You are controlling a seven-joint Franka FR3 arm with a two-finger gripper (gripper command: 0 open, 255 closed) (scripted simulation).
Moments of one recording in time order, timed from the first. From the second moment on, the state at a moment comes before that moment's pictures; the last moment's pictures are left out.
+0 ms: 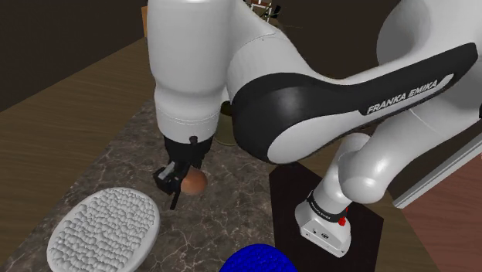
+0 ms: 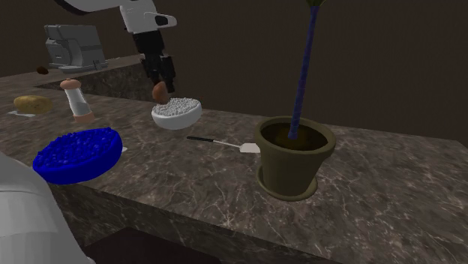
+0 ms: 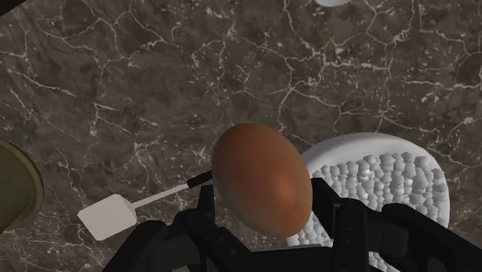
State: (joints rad) arm 0.27 -0.26 0.68 -2.13 0.02 1.93 0.68
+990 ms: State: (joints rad) arm 0.49 -0.57 0.79 -2.30 0.26 1.83 0.87
